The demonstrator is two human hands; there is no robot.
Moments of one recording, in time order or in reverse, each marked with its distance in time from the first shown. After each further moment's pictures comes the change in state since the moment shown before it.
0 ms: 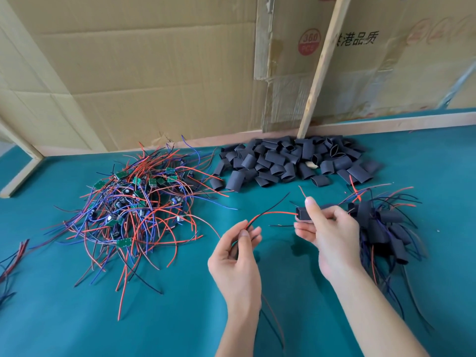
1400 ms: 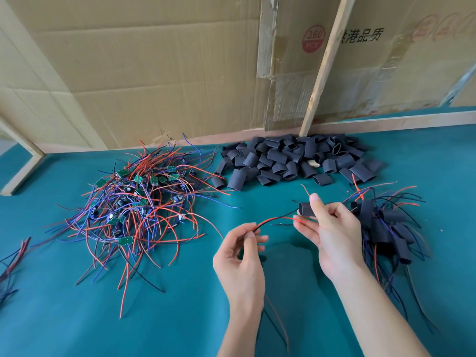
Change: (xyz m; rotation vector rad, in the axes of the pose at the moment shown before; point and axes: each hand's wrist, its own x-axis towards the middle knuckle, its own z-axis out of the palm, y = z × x) left_hand -0.002 0.002 -0.007 0.137 -0.081 0.040; right_hand -0.004 0.001 0.004 0.095 -0.017 0.011
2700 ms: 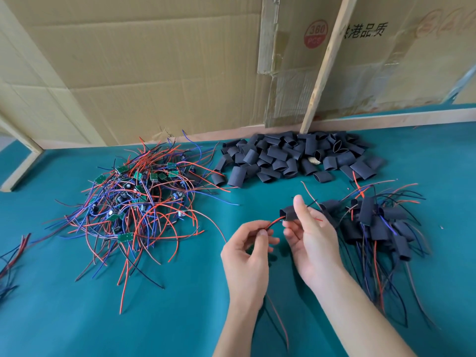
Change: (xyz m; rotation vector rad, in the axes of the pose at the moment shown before) left_hand 0.000 0.003 -0.002 0.091 -0.226 -0.003; right_hand -0.024 0.015 0.019 0.152 -0.114 0.169
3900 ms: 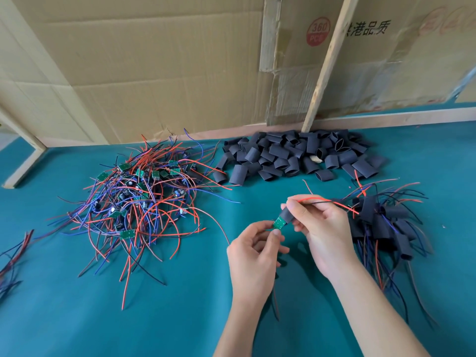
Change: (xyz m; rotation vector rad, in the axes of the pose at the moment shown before) left_hand -0.002 0.007 0.003 0.075 -0.078 -0.135; right_hand 0.006 -0.018 -0.015 -0.266 -0.249 -0.213
